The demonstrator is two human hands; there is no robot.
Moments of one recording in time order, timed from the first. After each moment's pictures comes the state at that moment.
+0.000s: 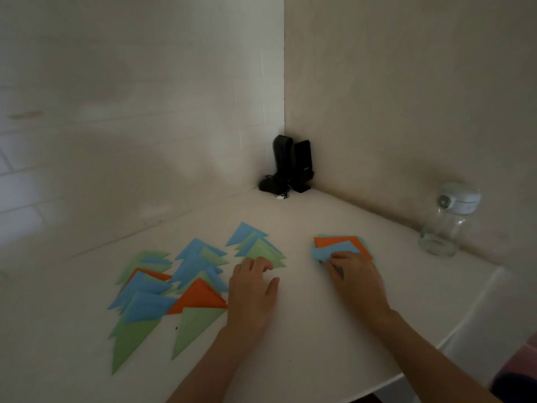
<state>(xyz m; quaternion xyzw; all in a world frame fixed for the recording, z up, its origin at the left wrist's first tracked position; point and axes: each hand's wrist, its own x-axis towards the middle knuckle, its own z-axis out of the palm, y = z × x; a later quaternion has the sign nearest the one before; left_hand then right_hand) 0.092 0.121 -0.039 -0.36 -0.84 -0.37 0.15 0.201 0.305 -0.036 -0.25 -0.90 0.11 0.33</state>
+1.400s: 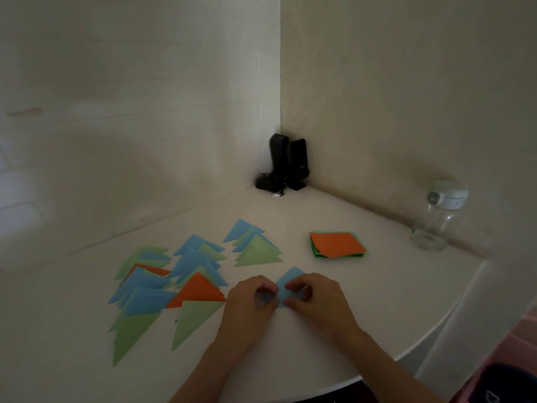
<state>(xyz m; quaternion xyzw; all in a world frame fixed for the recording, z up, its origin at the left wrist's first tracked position) 0.113 0.093 -0.042 -0.41 -0.77 -0.49 0.03 0.215 0.228 -0.028 -0.20 -0.88 0.36 0.23</state>
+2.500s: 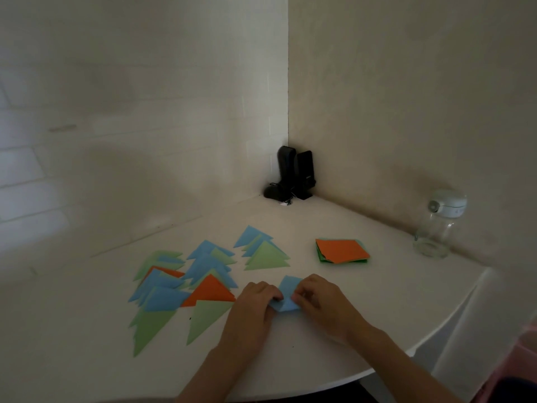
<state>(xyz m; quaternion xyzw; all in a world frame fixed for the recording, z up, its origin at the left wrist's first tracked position) 0.118 0.073 -0.045 -0.51 -0.77 -0.37 0.11 0.219 0.229 -0.021 -0.09 -0.92 0.31 0.21</state>
